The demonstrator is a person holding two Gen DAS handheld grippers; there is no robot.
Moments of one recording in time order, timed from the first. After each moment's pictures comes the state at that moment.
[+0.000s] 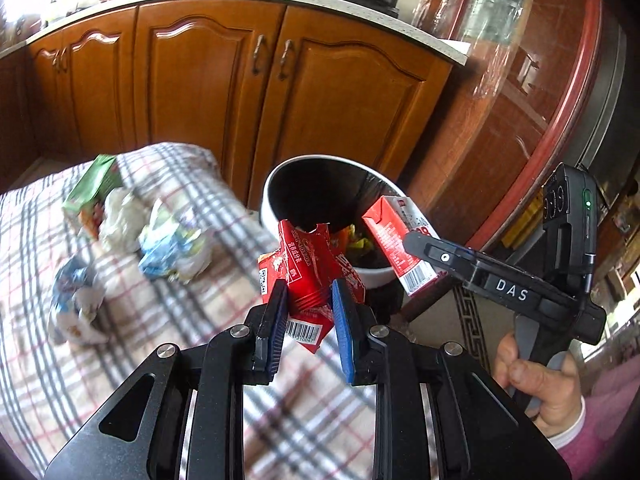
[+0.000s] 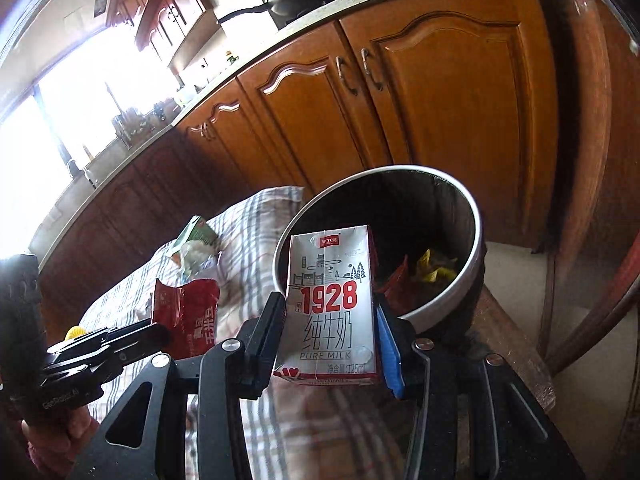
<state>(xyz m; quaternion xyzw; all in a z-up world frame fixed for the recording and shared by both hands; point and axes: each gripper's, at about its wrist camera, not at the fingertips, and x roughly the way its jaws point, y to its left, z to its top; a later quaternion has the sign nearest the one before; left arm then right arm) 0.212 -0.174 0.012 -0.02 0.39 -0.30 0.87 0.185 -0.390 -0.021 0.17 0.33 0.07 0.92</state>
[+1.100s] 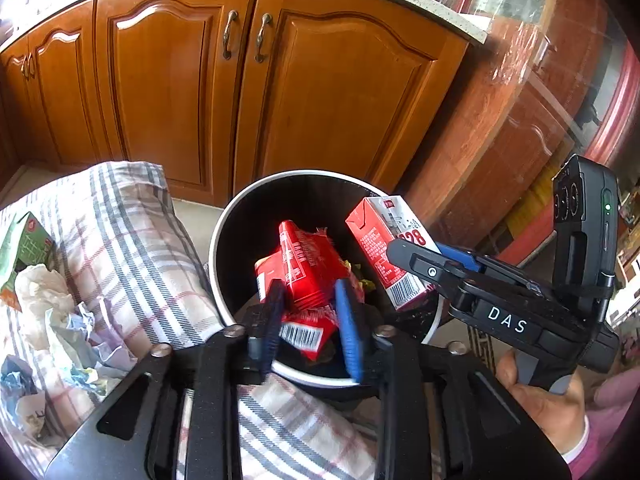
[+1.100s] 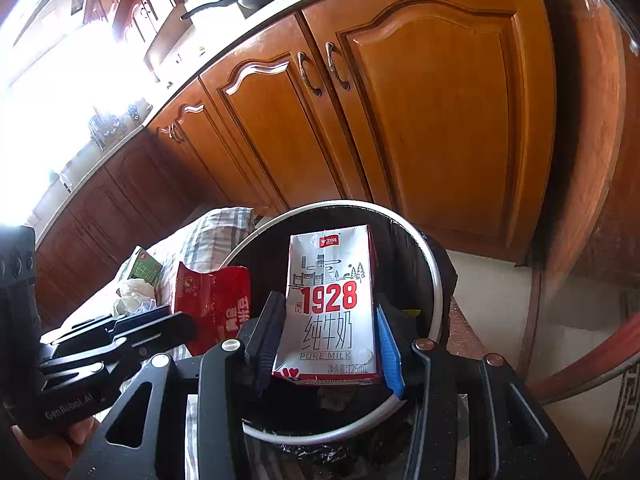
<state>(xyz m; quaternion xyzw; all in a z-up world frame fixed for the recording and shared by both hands) 0.296 -0.255 -0.002 0.00 0.42 -0.30 0.85 0.257 -0.431 -0.035 0.17 0.36 0.05 0.92</state>
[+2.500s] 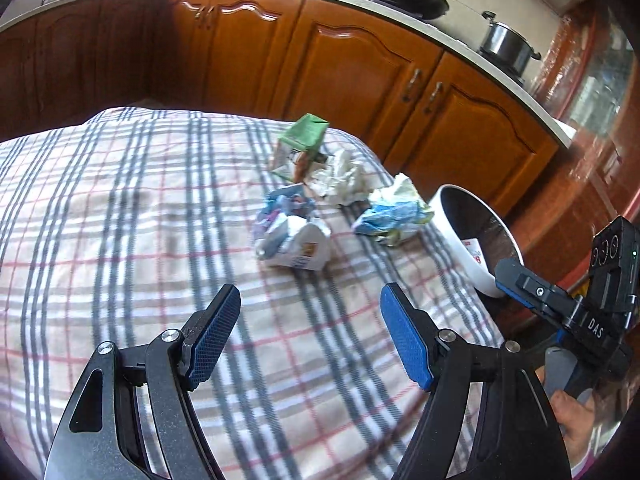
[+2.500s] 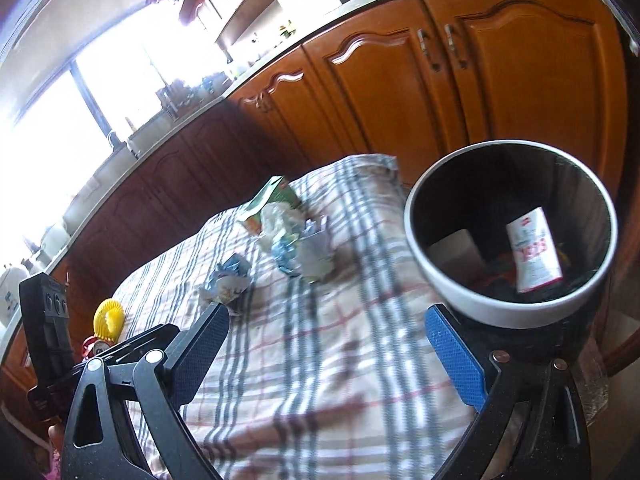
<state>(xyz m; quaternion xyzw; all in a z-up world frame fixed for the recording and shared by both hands) 0.189 -0.014 -0.028 -0.13 0.39 -0.11 0.90 0.203 -0.287 -0.029 0.16 0.35 0.17 0.91</state>
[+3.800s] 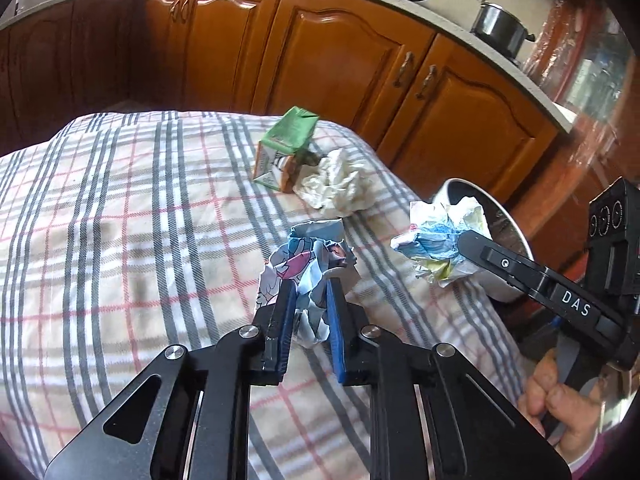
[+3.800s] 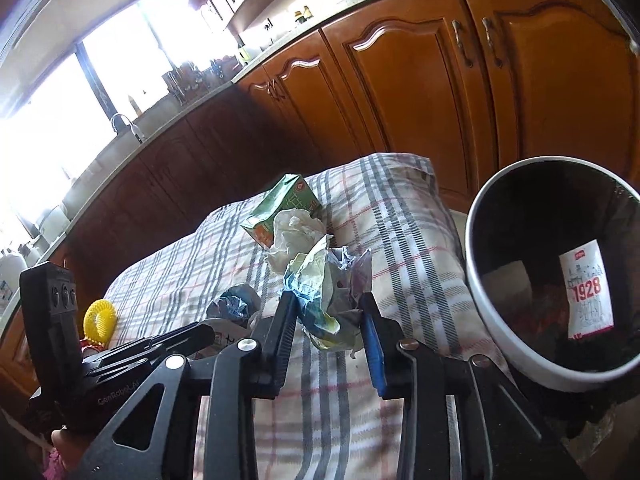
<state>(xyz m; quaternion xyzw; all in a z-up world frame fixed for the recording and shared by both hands) 0.229 -0.024 -0.036 -0.10 0.41 -0.15 0.89 0.242 -0.256 -0.032 0.14 0.36 0.18 0.91</state>
